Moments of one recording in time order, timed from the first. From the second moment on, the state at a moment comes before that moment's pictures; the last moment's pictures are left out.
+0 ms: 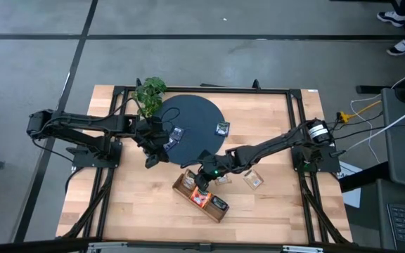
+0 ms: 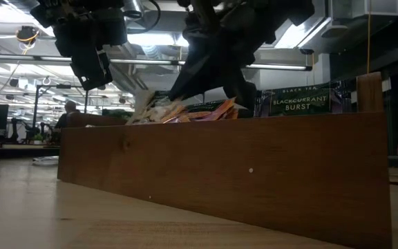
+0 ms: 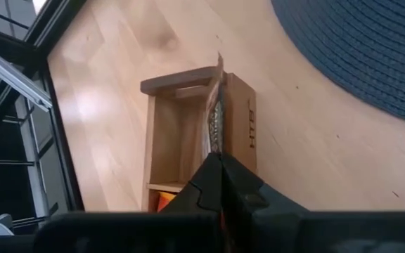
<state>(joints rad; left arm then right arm) 0.10 1.10 0.71 -0.49 0.41 -0.30 0.23 1.91 1.27 -0.14 0.03 0.93</state>
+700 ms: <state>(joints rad) 0.10 1.10 0.71 -0.49 0.38 -0.32 0.23 1.89 1.27 -0.14 0.01 0.96</state>
